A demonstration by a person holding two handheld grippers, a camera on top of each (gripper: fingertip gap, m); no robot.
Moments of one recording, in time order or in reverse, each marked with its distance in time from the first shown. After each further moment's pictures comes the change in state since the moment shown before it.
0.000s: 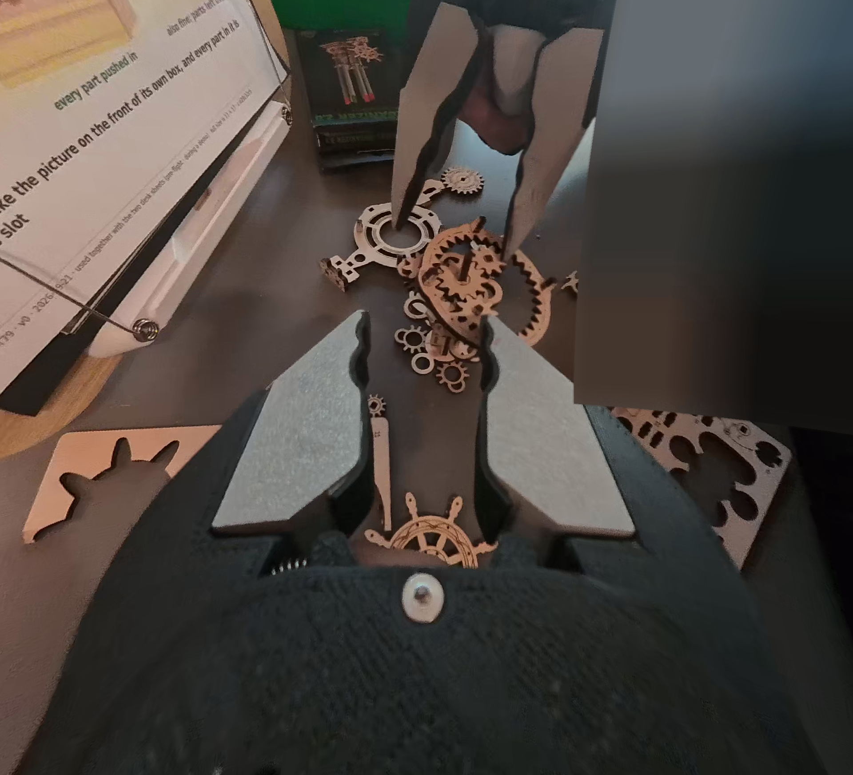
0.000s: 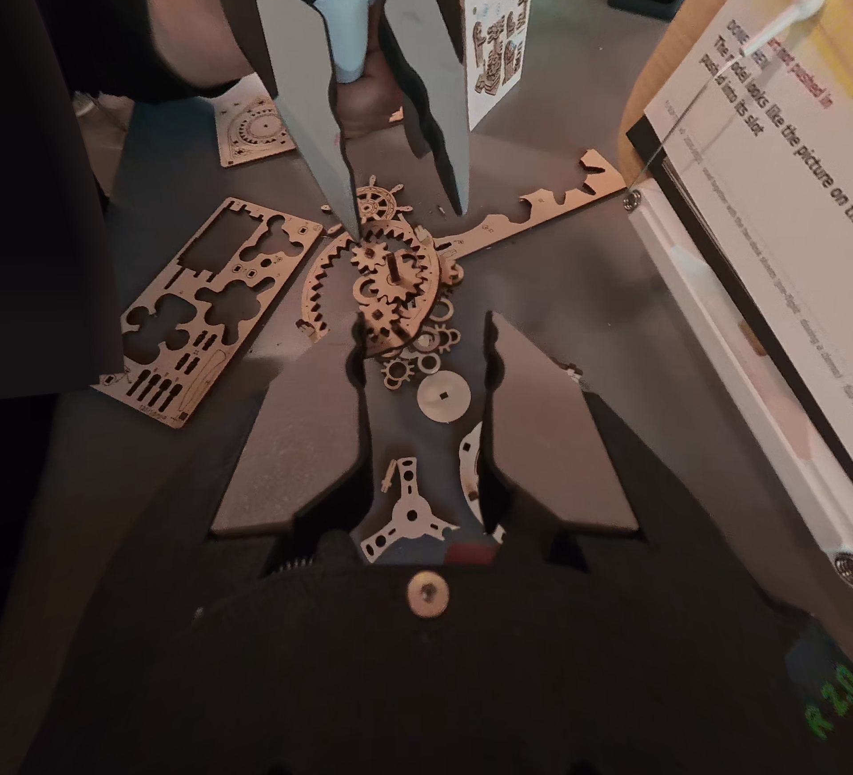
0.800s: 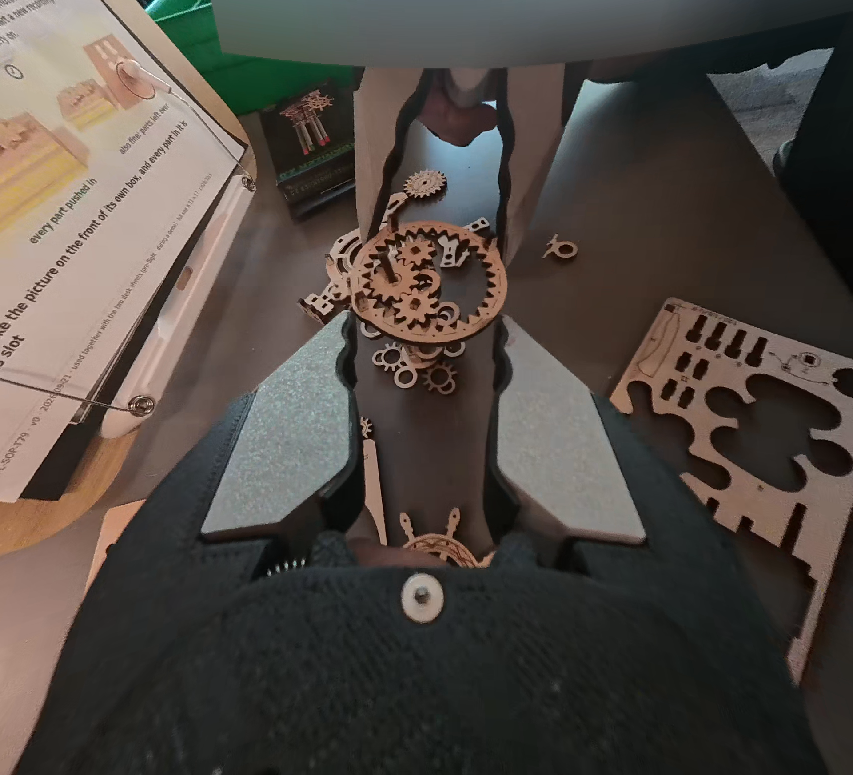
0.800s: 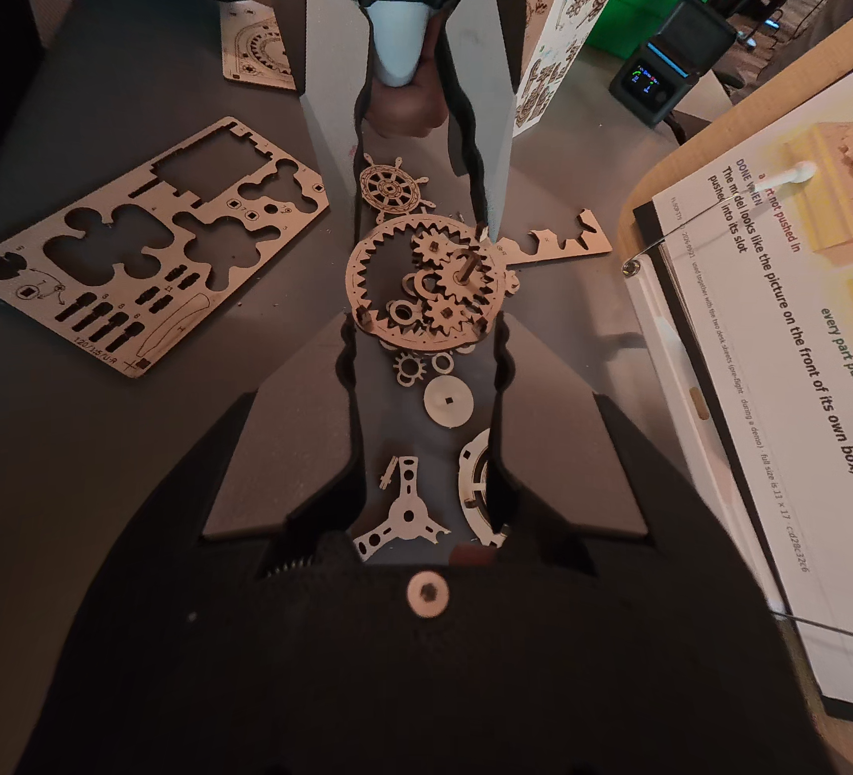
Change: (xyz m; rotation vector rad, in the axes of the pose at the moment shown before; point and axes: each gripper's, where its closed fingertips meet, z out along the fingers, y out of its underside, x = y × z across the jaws) left arm 0.030 0.008 0.008 0.051 -0.034 0.324; right arm -0.028 0.006 0.004 -0.008 0.119 -0.360
